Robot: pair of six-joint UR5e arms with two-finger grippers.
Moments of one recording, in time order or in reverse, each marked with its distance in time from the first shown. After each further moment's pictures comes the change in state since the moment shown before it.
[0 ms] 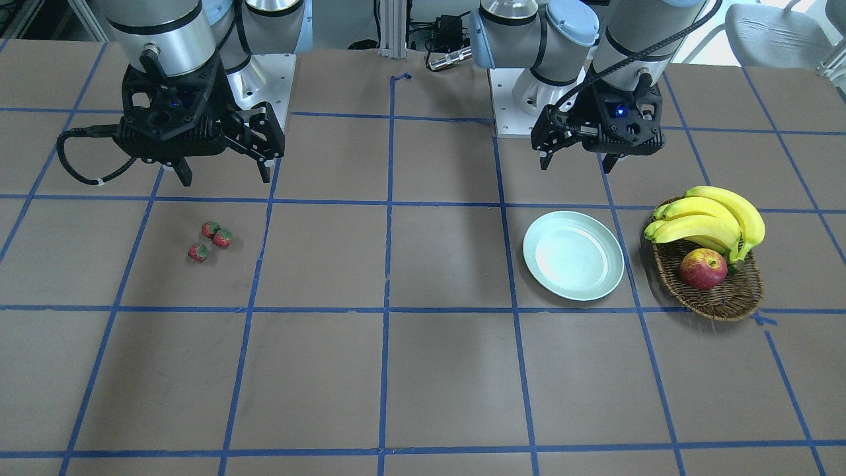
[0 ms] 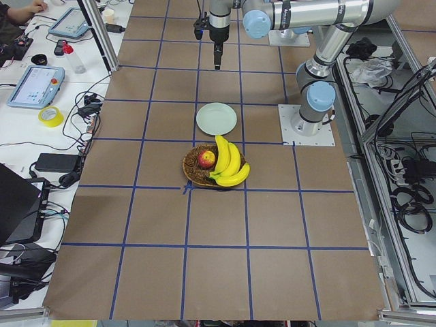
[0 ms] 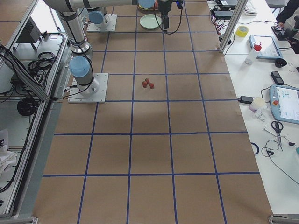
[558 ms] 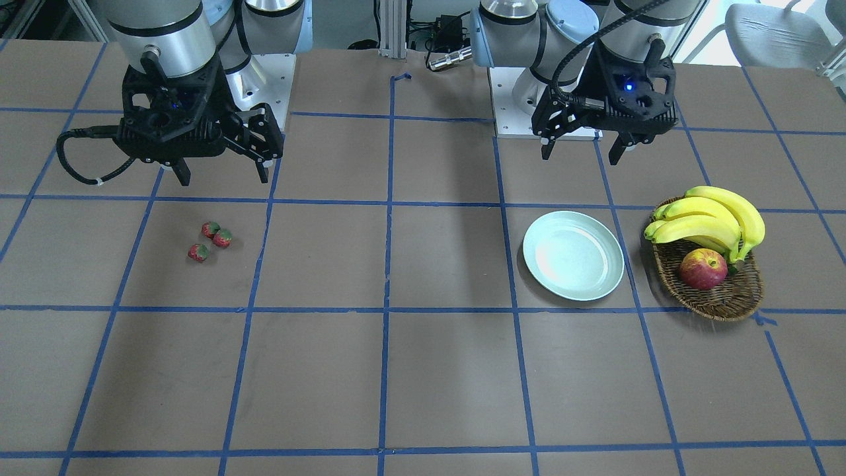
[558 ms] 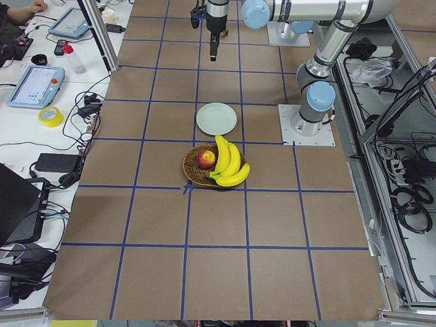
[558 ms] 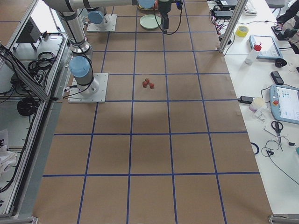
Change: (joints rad) left arm -0.039 -0.015 0.106 -0.047 -0.006 0.004; right arm 0.000 0.000 0.005 0.005 -0.012 0.001
